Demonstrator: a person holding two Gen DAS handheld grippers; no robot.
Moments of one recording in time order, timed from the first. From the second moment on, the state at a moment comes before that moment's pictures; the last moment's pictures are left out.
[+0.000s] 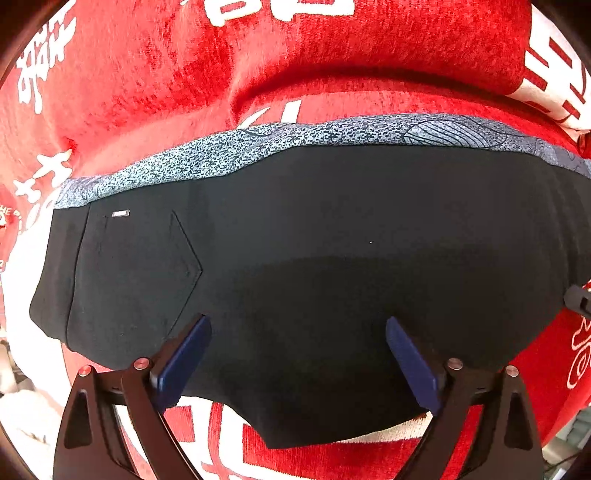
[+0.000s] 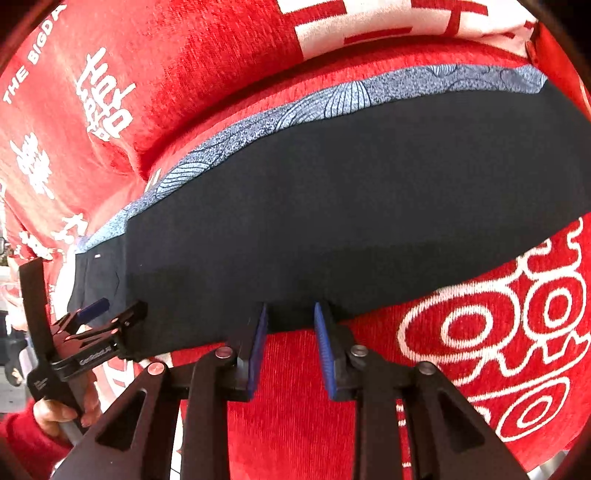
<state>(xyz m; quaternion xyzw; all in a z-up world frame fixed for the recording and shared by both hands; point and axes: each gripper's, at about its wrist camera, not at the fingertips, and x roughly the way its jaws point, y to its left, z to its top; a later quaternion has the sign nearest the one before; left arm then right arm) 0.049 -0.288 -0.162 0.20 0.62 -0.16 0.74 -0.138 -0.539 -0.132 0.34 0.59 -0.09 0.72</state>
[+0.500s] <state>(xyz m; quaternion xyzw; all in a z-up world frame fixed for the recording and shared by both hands) 0.062 -0.289 -0.175 0.20 0.63 -0.11 0.74 -0.212 -0.578 -0.125 0.39 0.61 -0.13 0.68</state>
